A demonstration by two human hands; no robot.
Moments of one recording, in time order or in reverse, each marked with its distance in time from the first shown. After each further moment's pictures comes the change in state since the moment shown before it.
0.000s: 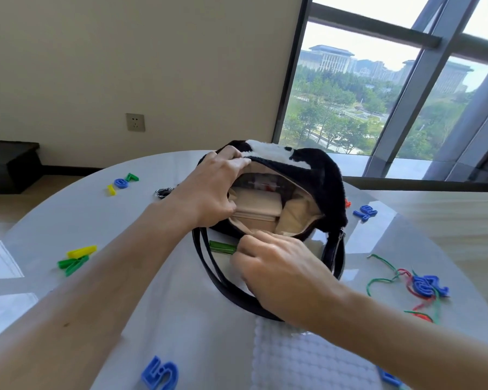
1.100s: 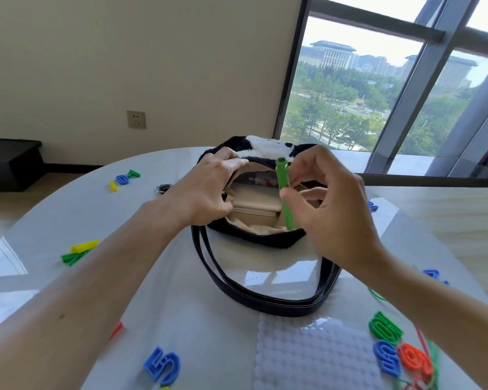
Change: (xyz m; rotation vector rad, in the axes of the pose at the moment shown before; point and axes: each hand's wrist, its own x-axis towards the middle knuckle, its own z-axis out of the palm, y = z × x) left_hand -0.006 -0.008 0.002 -0.063 -0.053 -0.003; right_hand 0.001 0.045 -0.033 0.651 0.746 0.305
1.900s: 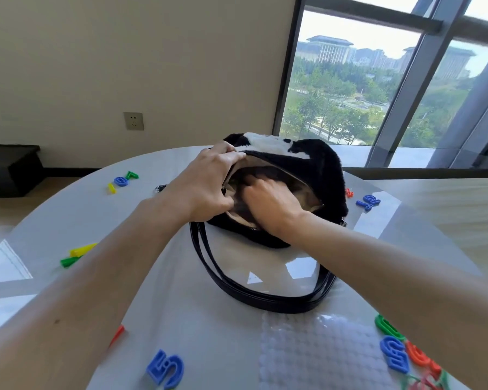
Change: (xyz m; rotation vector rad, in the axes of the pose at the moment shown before) left_hand 0.001 0.003 -0.003 -0.002 0.033 -0.022; right_hand 0.039 0.060 0.088 -0.849 -0.564 -0.133
